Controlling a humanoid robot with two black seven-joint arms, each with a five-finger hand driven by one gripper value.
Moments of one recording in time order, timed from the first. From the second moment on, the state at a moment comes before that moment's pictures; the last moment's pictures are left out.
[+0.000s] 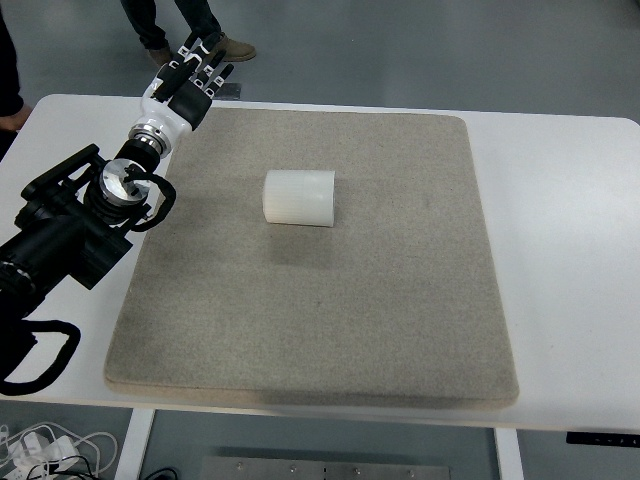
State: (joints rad) left arm -0.97 0.14 -0.69 -0.42 -0.34 -0.28 -0.21; right arm 0.02 0.00 0.00 0.18 0.00 -0.02 -0.03
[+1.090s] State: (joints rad) left arm -1.04 0.15 -0.73 -0.42 0.07 -0.30 -0.21; right arm 0.02 0.00 0.00 0.18 0.00 -0.02 -0.03
